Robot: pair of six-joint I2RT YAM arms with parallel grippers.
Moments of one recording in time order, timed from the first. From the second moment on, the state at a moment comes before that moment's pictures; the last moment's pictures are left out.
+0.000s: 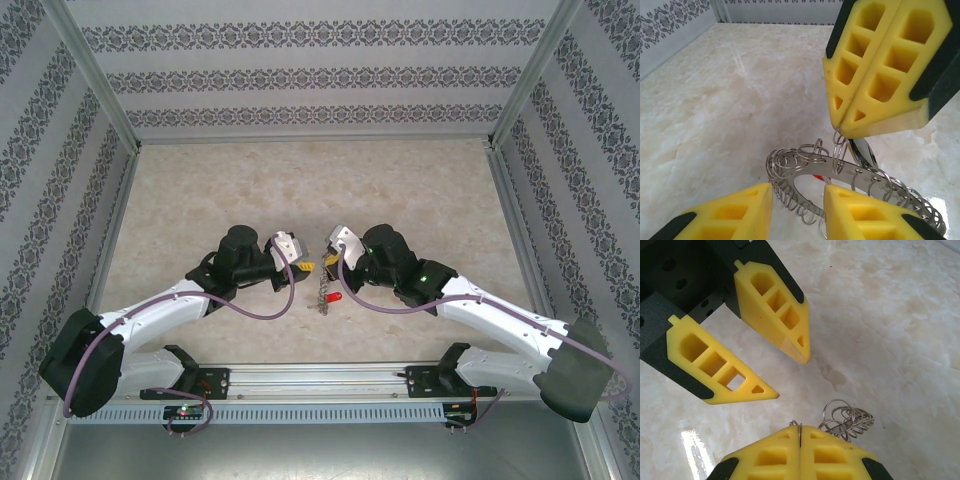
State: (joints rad) left arm -0.61 1.20 0.59 0.20 0.49 0.34; right arm 0.80 1.11 0.75 -0.23 -0.18 -0.09
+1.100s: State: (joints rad) left arm -0.60 1.21 0.66 0.10 0.59 0.39; right arm 0.81 1.08 0.74 -0.21 -0.16 -0.11
